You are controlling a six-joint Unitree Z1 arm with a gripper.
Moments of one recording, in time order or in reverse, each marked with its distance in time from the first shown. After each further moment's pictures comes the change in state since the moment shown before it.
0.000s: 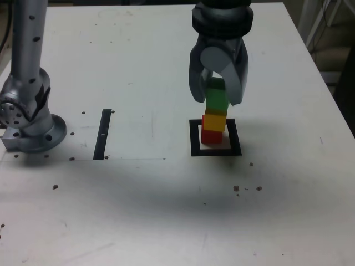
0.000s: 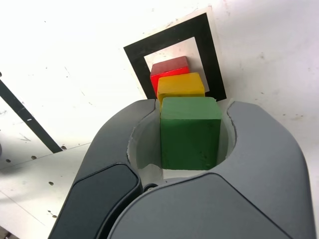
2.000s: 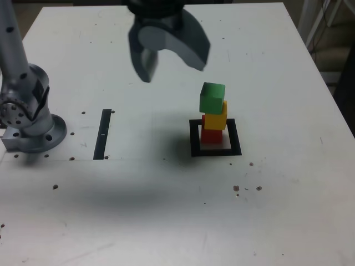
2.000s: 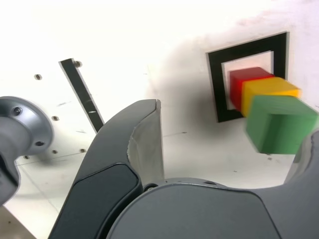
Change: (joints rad) arm 0.063 -0.322 0.340 -0.037 0.062 -0.058
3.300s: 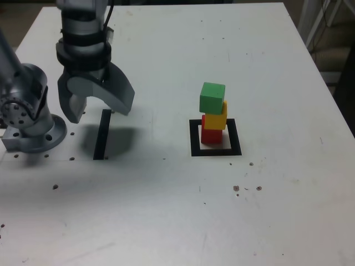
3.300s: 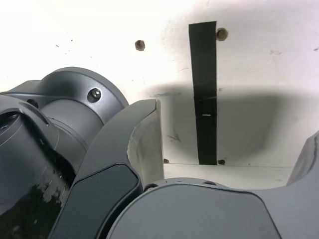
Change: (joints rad) arm 0.067 -0.194 0.623 -0.265 -0.081 -0.043
